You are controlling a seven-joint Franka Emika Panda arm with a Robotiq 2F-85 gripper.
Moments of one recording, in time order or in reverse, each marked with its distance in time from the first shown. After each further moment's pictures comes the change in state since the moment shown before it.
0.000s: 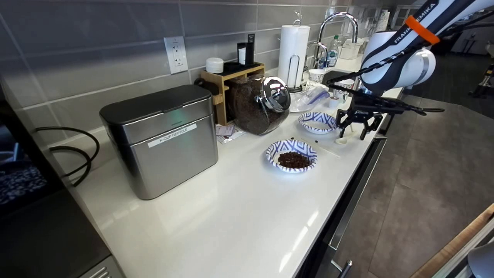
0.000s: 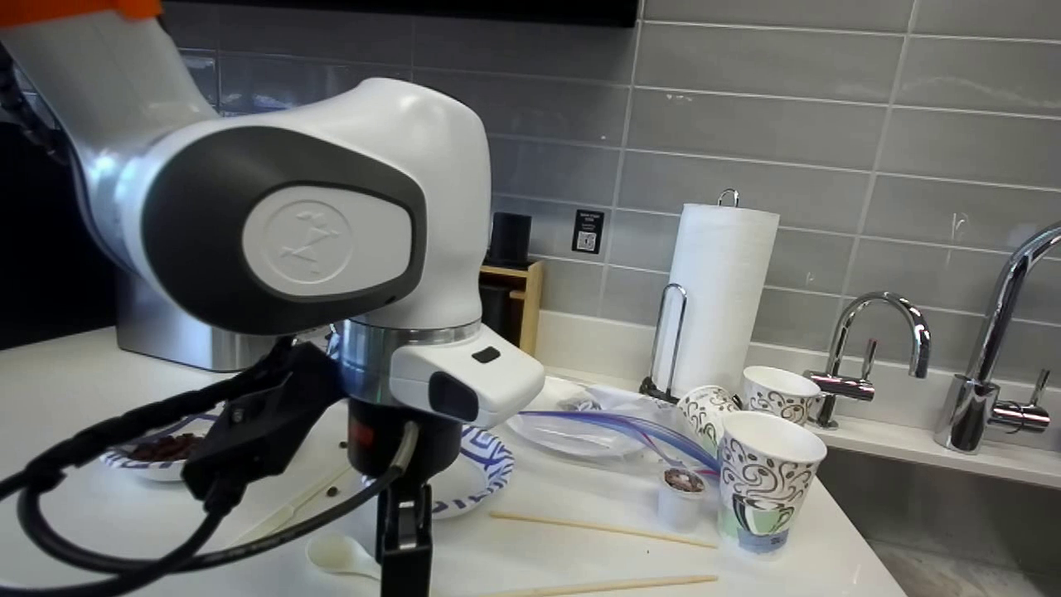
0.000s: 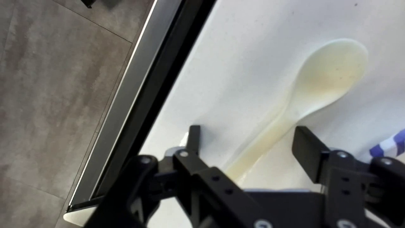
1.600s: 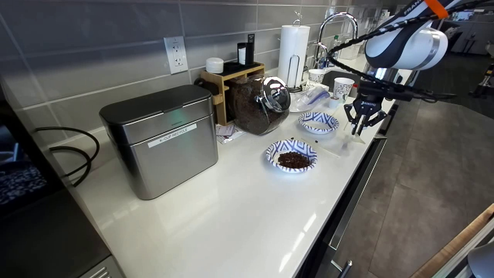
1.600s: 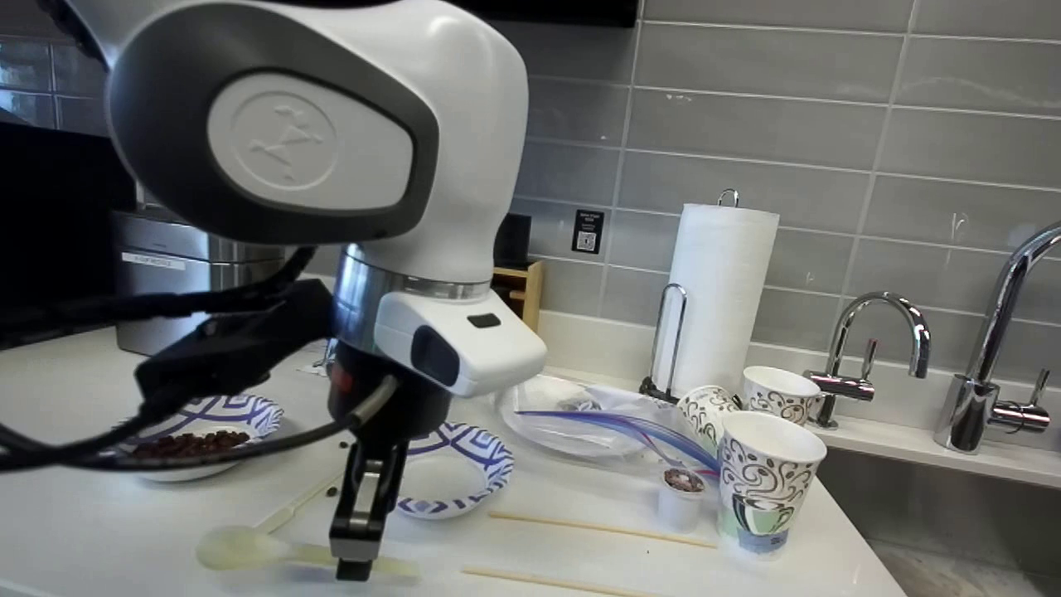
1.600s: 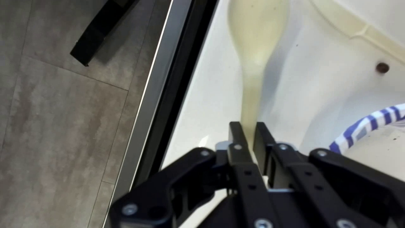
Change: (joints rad) arm 0.002 -0.120 -0.018 0.004 0.200 -0.217 -0.025
